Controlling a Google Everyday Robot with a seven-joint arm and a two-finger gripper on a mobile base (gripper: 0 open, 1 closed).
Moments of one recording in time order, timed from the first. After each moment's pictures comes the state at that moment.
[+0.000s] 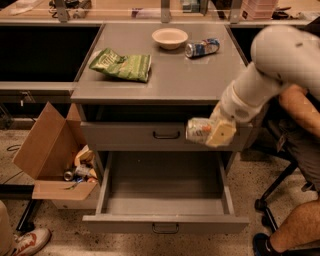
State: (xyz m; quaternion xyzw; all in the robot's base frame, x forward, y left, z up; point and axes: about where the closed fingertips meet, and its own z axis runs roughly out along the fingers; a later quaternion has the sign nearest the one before) arm 0.552 -0.171 0.795 -0.60 0.77 0.08 0.18
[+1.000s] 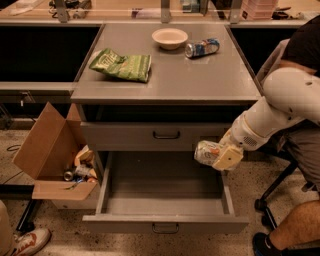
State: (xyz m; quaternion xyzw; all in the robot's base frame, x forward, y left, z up) arm 0.519 -0.198 0.726 -0.55 0.81 0.13 0.16
